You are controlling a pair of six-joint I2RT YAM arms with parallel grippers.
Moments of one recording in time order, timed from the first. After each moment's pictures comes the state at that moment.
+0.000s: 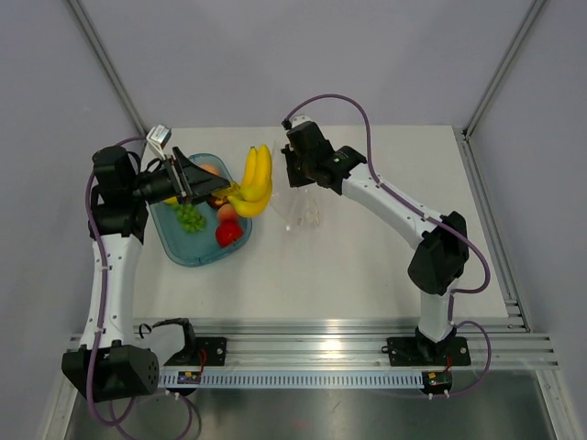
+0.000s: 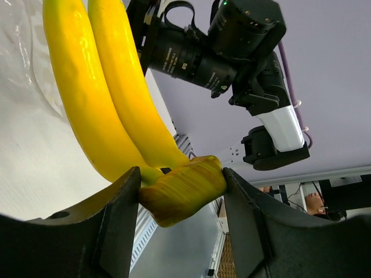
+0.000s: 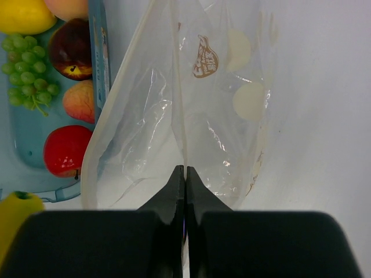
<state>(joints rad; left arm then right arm) 0.14 1.07 1.17 -0.38 1.20 -0.82 0.74 1.91 1.87 -0.65 0.16 0.32</state>
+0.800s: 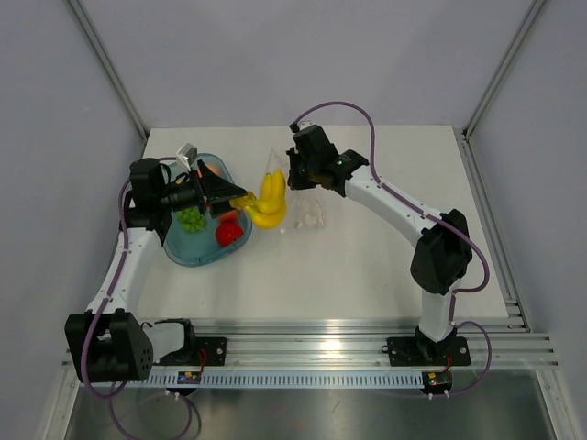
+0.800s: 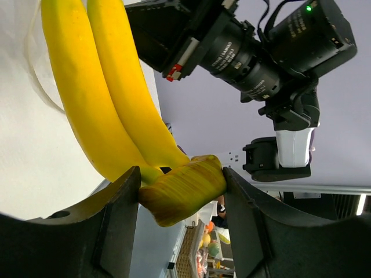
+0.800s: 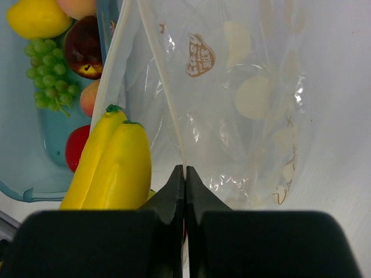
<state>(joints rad) 0.04 1.16 0.93 -0.12 1.14 -1.02 0.71 1.90 1.78 -0.58 0.06 0.43</state>
